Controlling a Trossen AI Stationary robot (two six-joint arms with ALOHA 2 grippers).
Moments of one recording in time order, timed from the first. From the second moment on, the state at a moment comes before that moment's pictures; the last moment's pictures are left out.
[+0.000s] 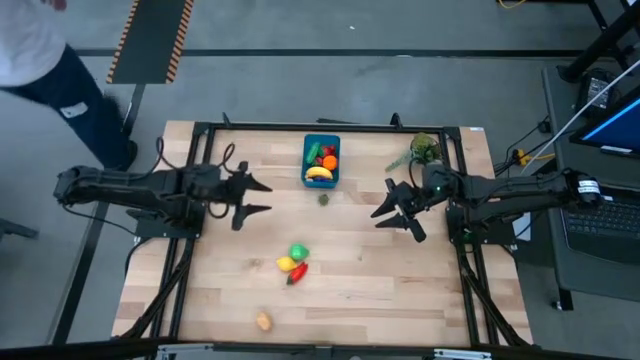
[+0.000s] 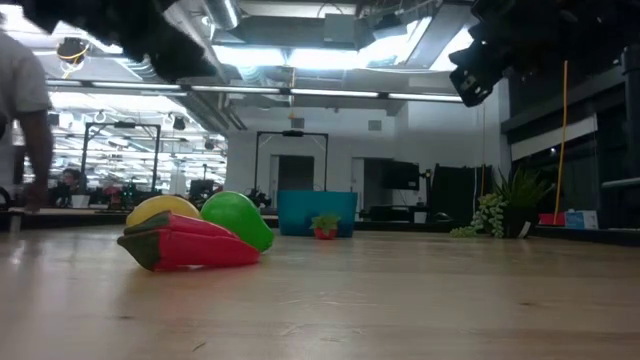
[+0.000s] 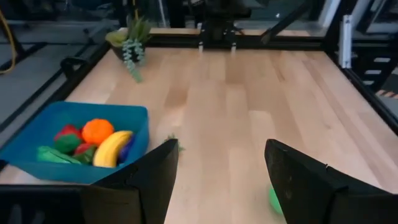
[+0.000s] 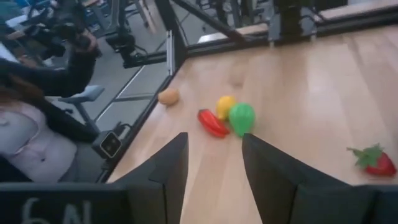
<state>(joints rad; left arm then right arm) 0.05 0.70 0.50 -0.15 -0.02 -0.02 -0.09 0.92 0.47 0.16 -0.48 0.18</state>
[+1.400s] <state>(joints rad) -0.02 0.58 0.18 0.07 0.00 -0.15 0.21 1.45 0.47 0.66 -0.01 0.30</state>
